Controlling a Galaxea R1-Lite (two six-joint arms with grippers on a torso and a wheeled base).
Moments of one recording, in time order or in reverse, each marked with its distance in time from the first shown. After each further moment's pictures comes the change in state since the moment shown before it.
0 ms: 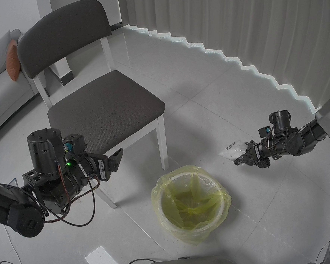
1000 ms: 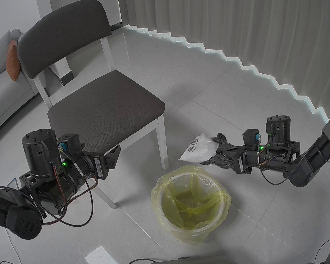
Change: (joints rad) left arm 0.010 -0.015 0.026 -0.050 -0.013 -0.042; right arm 0.258 -0.213 0.406 -0.511 0.124 -0.033
